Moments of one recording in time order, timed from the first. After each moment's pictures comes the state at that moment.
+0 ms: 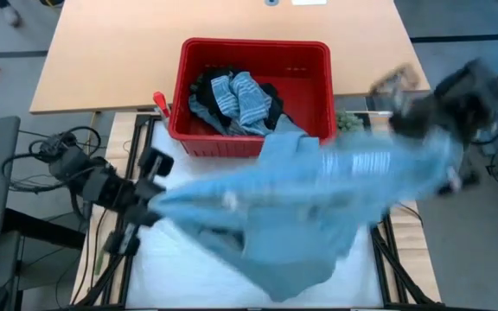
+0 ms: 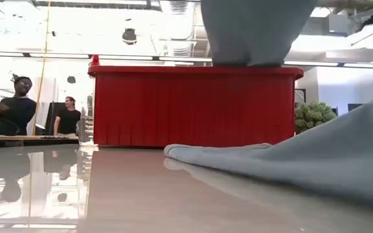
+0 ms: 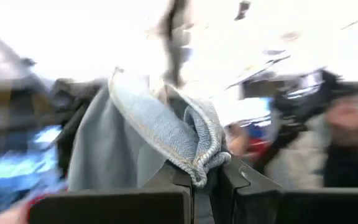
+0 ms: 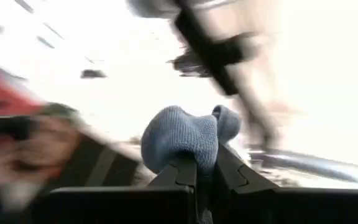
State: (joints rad) left arm -0.62 1.23 1.47 0.37 -0.18 0.30; right arm 0.33 1.54 2.27 0.10 -0.59 -0.01
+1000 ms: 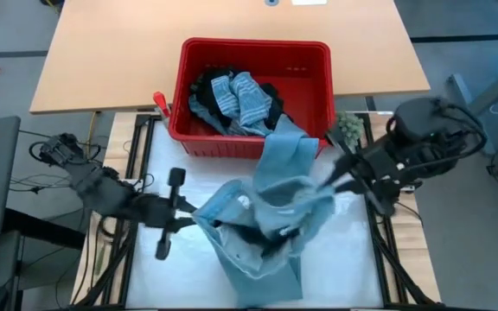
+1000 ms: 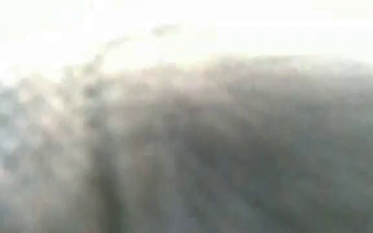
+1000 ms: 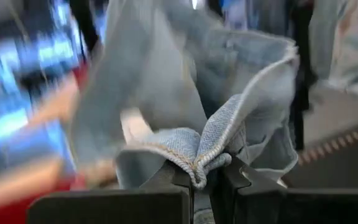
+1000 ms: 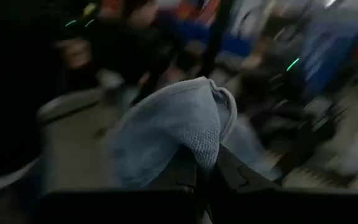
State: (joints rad) left arm -0.60 1.24 1.46 -0.35 -0.50 0.21; right arm 0.36 1.50 2.35 -1.01 -0.19 -0.23
